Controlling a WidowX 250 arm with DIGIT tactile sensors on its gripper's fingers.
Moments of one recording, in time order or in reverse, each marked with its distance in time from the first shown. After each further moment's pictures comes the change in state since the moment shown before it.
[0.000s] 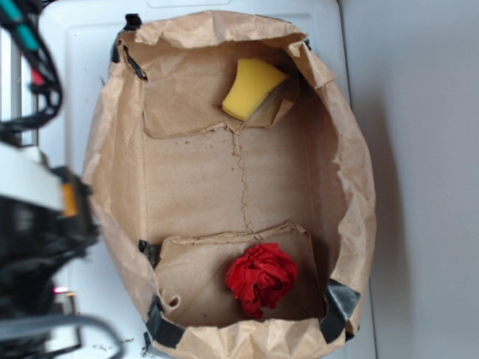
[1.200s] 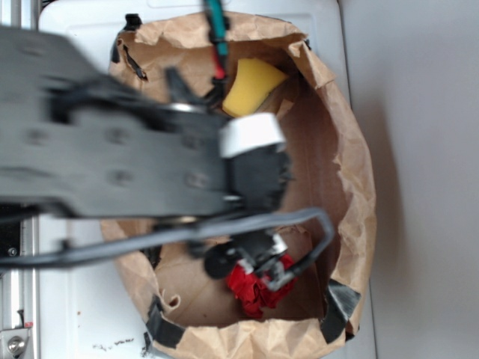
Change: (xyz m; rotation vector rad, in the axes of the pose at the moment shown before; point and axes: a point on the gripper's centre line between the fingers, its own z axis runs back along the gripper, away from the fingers) arm 0.093 0.027 -0.080 0.103 -0.193 0.292
